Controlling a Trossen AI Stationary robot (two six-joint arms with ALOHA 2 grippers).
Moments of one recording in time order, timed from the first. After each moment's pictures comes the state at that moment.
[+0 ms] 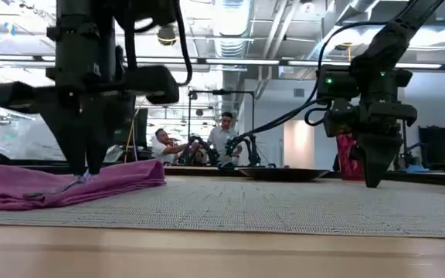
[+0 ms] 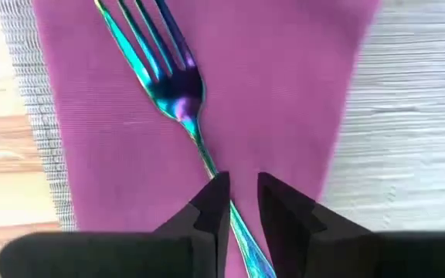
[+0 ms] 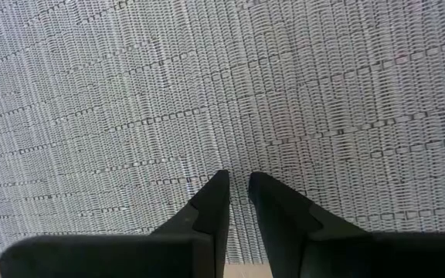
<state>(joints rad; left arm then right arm) -0.32 1.73 1.12 -0.80 -0.05 -1.84 -0.37 1.50 0.62 -0.51 -0.32 -0.06</state>
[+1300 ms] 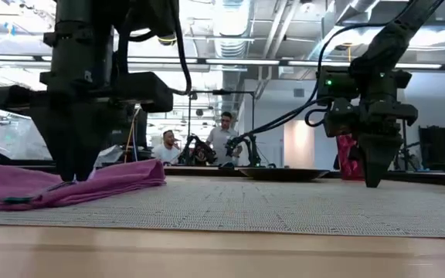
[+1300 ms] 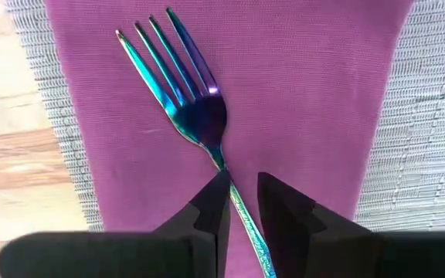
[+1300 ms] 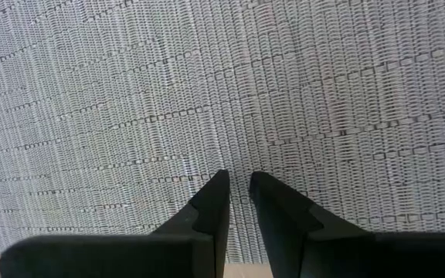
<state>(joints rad) -0.32 1.77 1.11 -0.83 0.01 -1.78 -0.37 1.50 0.62 -0.51 -0.36 -0.08</state>
